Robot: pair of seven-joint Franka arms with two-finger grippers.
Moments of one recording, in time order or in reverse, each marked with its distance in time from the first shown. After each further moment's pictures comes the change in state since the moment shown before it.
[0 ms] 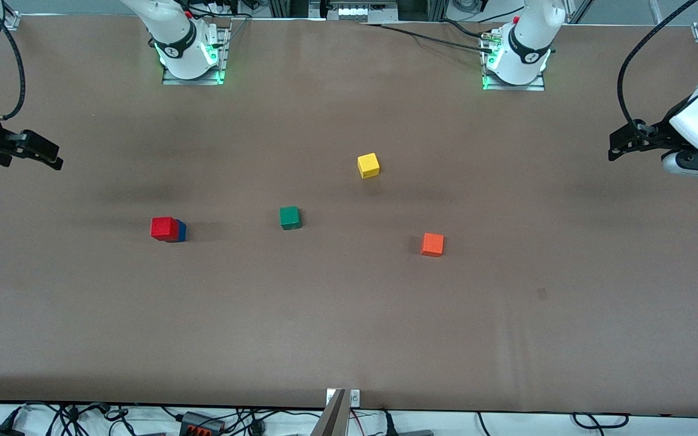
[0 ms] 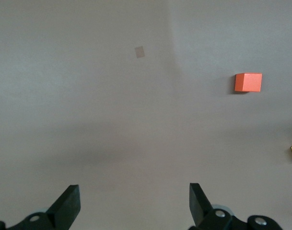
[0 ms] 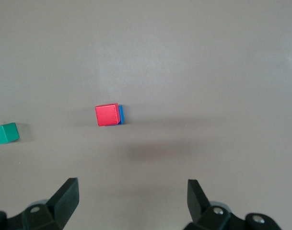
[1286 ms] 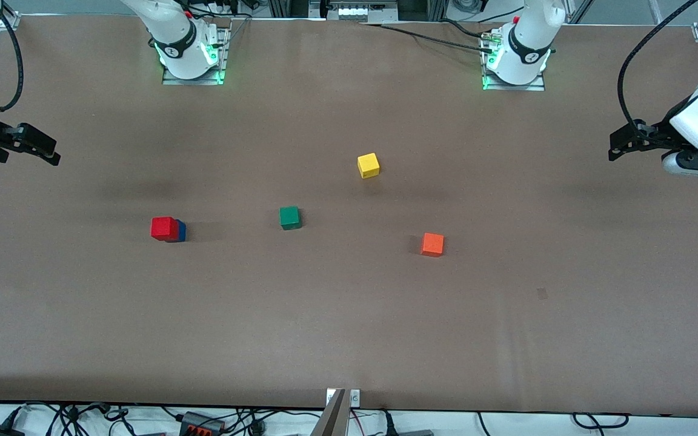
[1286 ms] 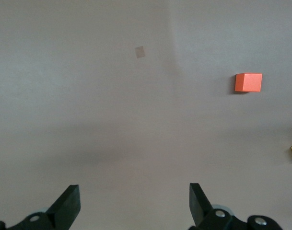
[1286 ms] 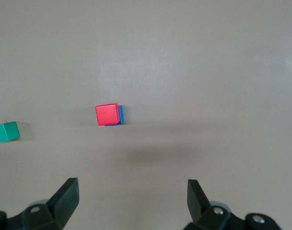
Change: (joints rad) left arm 0.001 0.000 0.000 0.000 0.000 0.000 0.000; right arm -0.005 -0.016 0.003 -0.002 0.000 0.000 -0.016
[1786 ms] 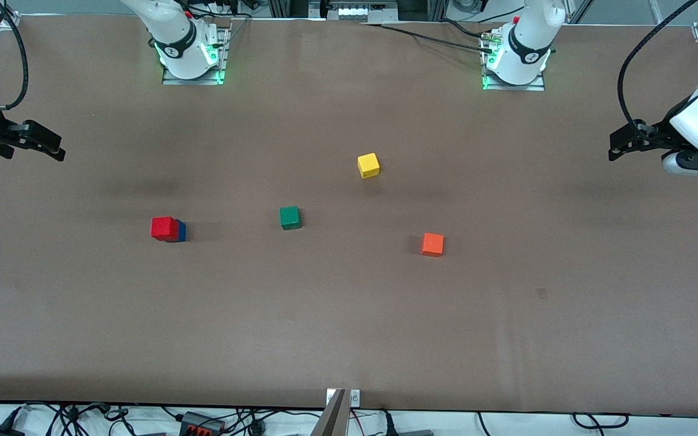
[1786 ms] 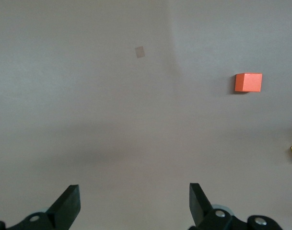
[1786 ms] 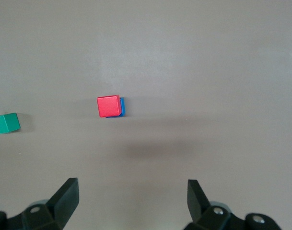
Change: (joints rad) left arm 0.000 0.000 0.000 0.000 0.000 0.000 0.000; right arm 0.000 -0.001 0.007 0.000 0.000 -0.033 0.000
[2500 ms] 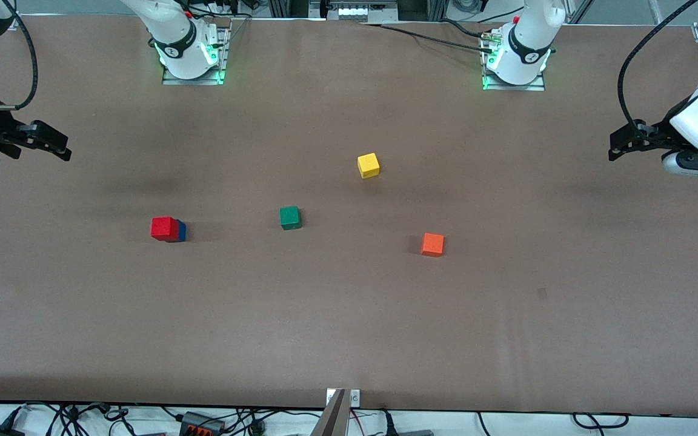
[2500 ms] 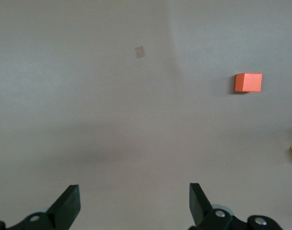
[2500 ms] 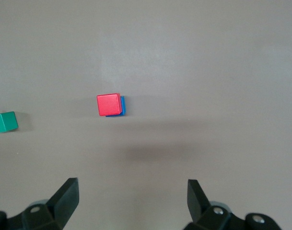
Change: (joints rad) left arm 0.000 0.000 0.000 0.000 0.000 0.000 0.000; right arm 0.000 -0.049 0.002 -0.099 0.000 0.064 0.000
